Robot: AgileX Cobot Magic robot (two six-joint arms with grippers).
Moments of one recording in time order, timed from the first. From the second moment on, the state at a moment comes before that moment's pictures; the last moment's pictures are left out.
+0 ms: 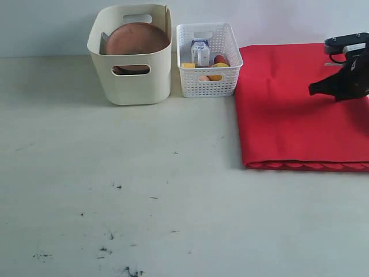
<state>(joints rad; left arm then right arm) -0.41 0.62 -0.86 -0.24 0.95 0.16 -0.09 2.17 -1.35 -0.33 0.33 0.18</state>
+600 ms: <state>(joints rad) -0.41 0.62 -0.86 -0.24 0.95 0.16 -0.09 2.08 -1.25 -0.33 0.41 0.35</state>
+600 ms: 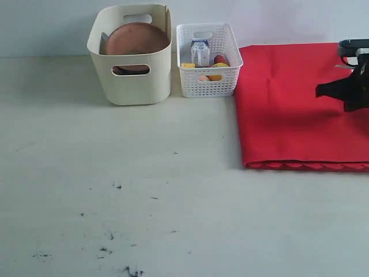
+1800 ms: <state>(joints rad) -0.41 0.62 -0.86 -0.24 0.96 0.16 -0.10 1.75 -1.43 -0.24 0.45 0.35</state>
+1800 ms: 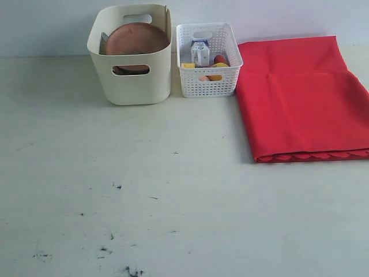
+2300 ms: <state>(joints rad) -0.37 0.58 -0.86 -0.25 0.96 0.16 -0.10 1.37 -1.02 -0.24 0.29 0.35</state>
